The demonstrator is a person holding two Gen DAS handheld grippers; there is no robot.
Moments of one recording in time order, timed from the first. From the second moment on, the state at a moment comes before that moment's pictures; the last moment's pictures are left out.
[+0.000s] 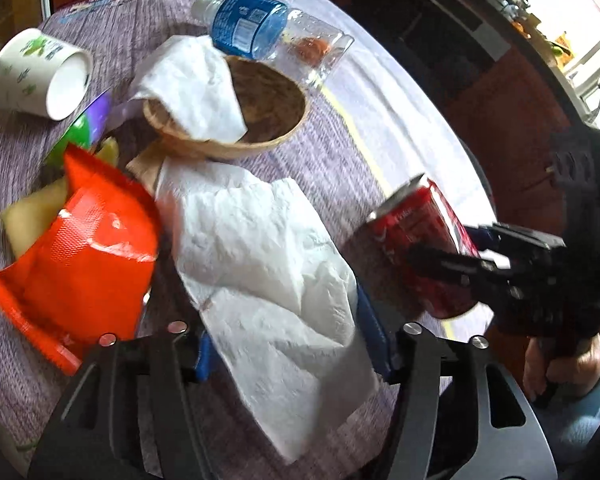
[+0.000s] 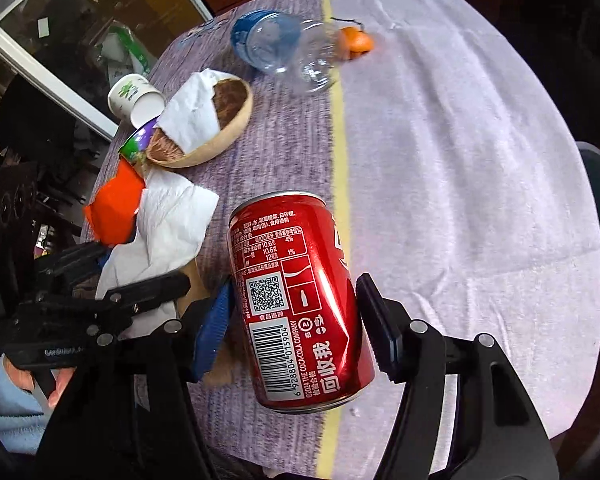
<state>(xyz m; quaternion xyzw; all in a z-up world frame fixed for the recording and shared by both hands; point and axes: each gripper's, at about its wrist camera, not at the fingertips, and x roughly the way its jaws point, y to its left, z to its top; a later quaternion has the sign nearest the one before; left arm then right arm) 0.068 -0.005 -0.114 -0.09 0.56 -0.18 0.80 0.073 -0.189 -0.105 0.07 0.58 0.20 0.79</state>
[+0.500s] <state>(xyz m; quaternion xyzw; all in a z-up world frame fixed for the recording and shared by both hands) 0.079 -0.070 -0.098 -0.06 0.54 -0.18 0.82 0.063 -0.247 -0.102 0.12 0.56 0.19 0.80</state>
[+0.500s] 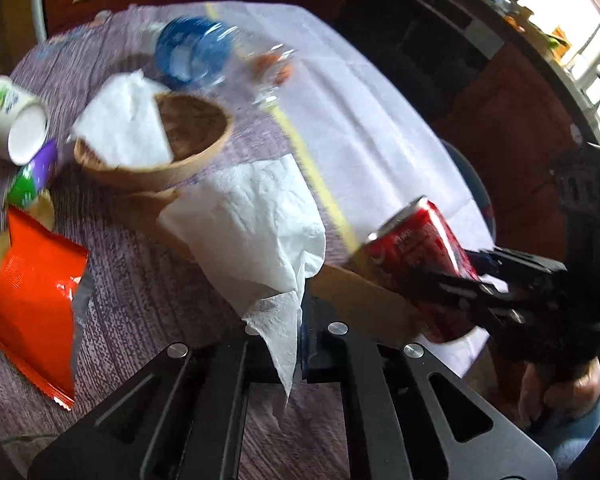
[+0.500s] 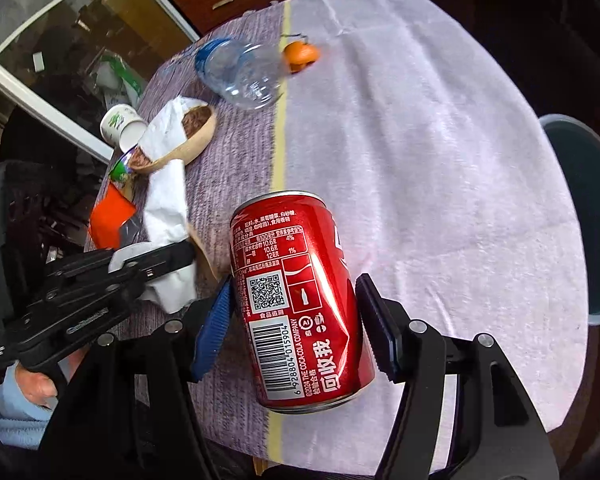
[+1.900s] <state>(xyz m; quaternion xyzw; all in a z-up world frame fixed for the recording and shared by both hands) 0.195 0.000 -0.103 0.04 0.53 -0.08 0.85 0.110 -0.219 -0.088 0.11 0.56 0.20 0.80</state>
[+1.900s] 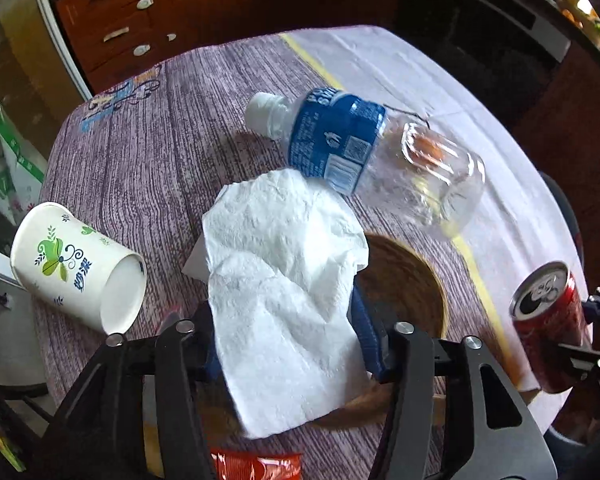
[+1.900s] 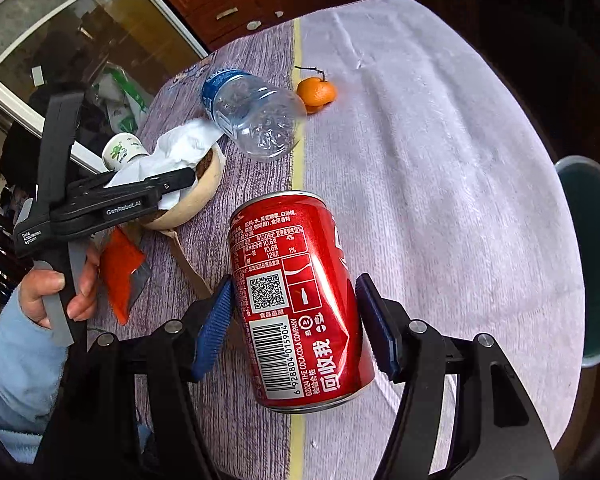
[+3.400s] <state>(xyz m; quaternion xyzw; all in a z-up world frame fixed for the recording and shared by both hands) 0.086 0.044 -0.078 -0.10 0.53 -0.18 0.82 0.114 -0.145 -0.080 0.06 0.56 0.27 0.78</state>
